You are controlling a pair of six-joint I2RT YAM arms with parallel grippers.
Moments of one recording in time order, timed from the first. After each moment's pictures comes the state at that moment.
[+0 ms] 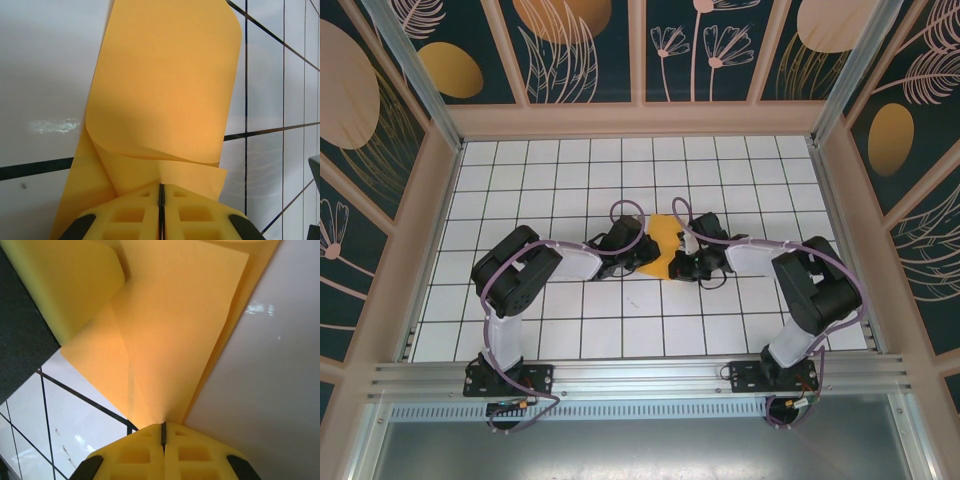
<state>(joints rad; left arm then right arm) -0.75 1.96 0.93 0.32 0.16 -1.03 0.53 1.65 0.75 -0.22 -0.48 0.50</state>
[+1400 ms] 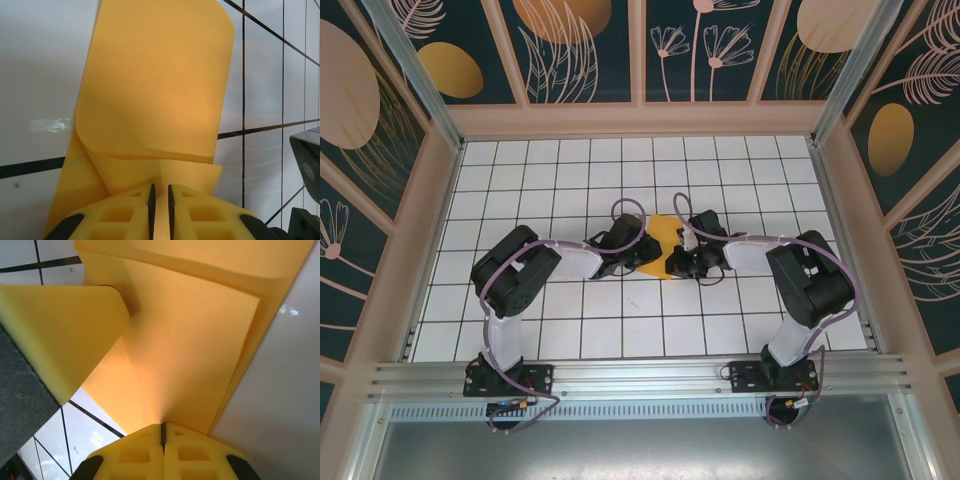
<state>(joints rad) -0.75 1.95 0.95 0.27 0.18 -1.01 0.51 1.71 0.76 -0.14 -0.53 0.57</state>
